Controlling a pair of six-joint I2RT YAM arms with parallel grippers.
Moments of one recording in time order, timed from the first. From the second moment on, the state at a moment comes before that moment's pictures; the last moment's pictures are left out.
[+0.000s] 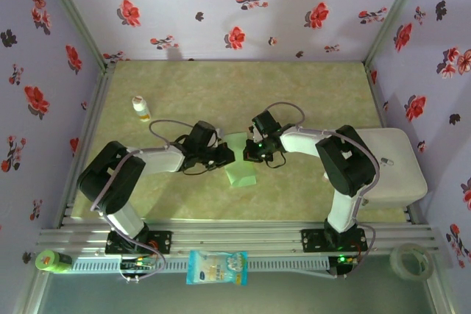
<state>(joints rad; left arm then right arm) -0.69 1.67 0.76 0.08 0.44 -0.92 0.61 1.83 1.00 -0.32 -0.40 0.62</state>
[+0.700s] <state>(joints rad) -0.70 1.66 0.72 0.00 0.43 -0.88 0.61 1.83 0.99 -0.32 -0.40 0.62</state>
